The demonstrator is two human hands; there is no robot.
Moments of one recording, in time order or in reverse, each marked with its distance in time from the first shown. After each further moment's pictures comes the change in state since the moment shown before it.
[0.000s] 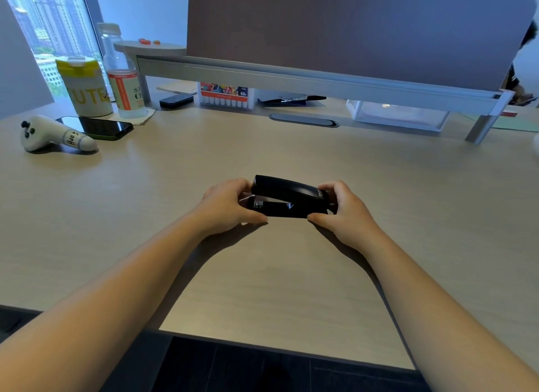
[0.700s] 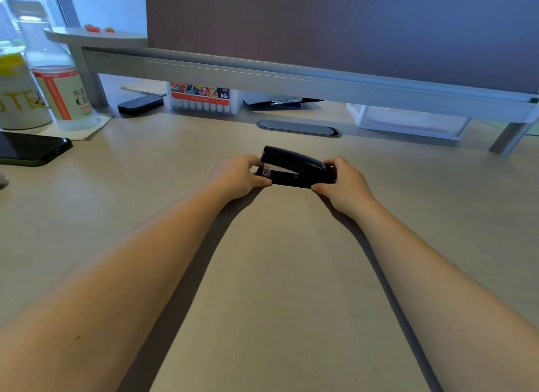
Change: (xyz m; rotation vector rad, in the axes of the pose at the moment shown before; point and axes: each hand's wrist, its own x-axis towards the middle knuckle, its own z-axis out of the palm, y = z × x) left_hand 0.187 -0.001 0.006 0.121 0.077 0.040; right_hand 0.156 0.035 -0.012 -0.114 0.112 0.109
